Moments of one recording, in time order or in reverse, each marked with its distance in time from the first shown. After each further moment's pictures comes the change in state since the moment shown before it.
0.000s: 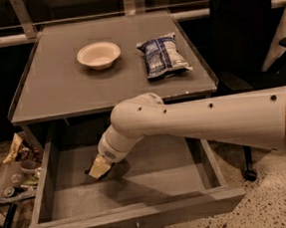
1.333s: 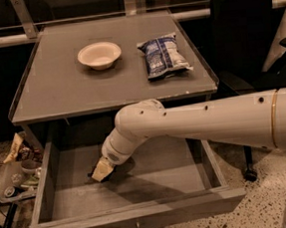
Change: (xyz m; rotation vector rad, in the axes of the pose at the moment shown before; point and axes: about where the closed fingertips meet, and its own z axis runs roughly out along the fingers) arm 0.014 -0.009 0.028 -0.032 0.000 0.025
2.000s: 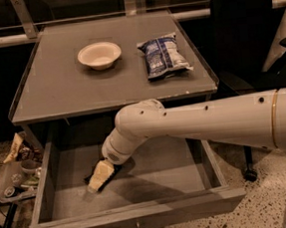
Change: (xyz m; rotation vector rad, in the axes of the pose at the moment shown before) arm 0.000 0.000 0.000 0.000 0.000 0.000
